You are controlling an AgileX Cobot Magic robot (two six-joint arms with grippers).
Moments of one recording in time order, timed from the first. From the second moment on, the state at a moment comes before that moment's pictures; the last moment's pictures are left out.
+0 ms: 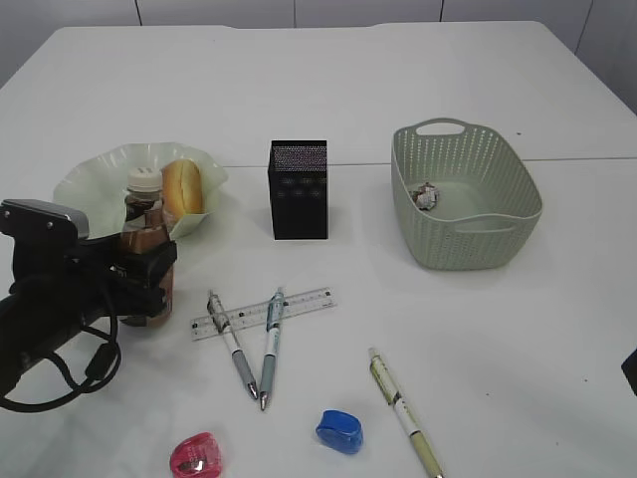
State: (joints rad) left arm -0.29 2.07 -0.48 0.09 -1.25 -0.07; right arm 0.18 1.07 -0.73 0.09 1.00 -0.09
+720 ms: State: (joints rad) left arm -0.29 1.97 -0.47 0.12 -1.15 -0.07; right arm 0.18 1.07 -0.73 0.09 1.00 -0.09
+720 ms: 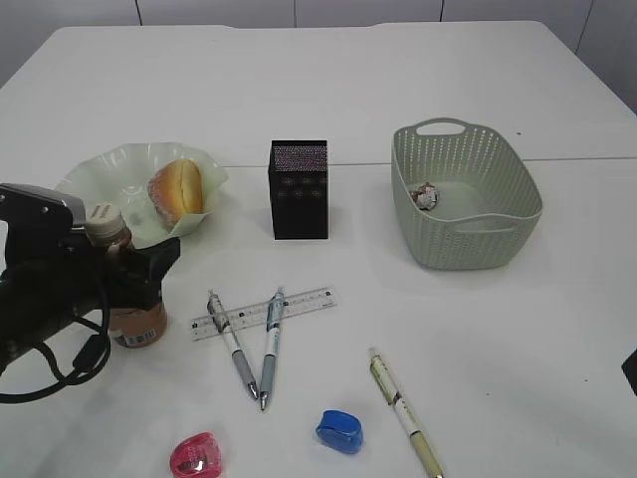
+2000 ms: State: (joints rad) left arm -0.12 1.31 -0.43 0.05 -0.67 -0.04; right arm 0.18 1.07 -0.73 0.09 0.98 -0.09
